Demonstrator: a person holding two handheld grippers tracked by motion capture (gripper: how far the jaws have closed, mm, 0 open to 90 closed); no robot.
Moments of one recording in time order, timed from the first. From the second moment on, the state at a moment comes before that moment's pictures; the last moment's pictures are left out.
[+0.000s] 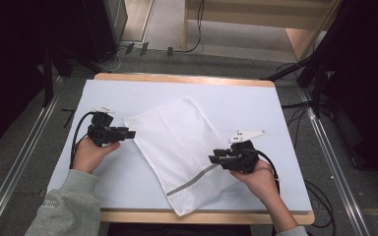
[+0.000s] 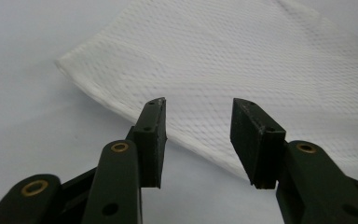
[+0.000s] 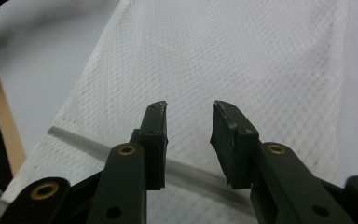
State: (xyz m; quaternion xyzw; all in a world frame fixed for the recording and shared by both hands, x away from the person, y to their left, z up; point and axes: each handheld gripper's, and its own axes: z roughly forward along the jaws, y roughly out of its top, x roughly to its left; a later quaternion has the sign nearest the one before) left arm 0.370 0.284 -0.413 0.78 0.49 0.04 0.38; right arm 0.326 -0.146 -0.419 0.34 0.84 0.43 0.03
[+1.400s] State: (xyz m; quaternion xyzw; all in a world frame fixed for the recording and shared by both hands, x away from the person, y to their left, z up) left arm 0.298 0.210 -0.456 0.80 0.48 0.03 0.36; right arm 0.436 -0.146 -0.456 0.41 0.83 0.38 0.06
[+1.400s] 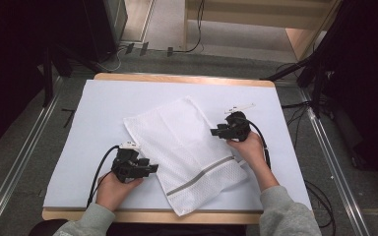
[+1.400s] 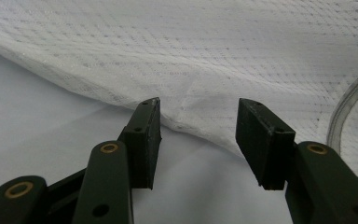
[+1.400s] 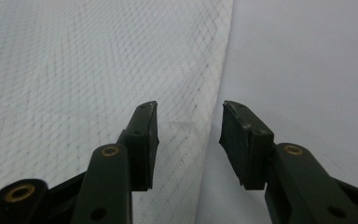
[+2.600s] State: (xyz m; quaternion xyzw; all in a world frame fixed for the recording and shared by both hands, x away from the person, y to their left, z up) left arm 0.310 0.216 -0.458 0.81 0.47 0.05 0.35; right arm 0.438 -0.149 -0.457 0.44 0.82 0.35 0.06
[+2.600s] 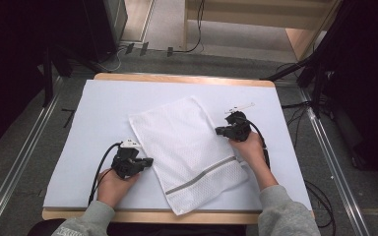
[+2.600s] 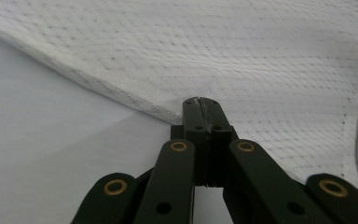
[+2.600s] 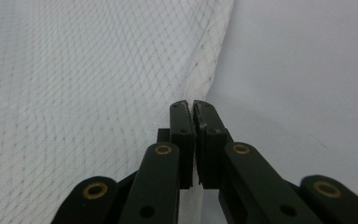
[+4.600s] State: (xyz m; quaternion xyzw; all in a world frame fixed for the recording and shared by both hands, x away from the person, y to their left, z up) left arm 0.371 0.161 -0.464 0.83 0.42 0.06 0.36; right arm 0.398 -0.211 -0.463 0.51 0.77 0.37 0.10
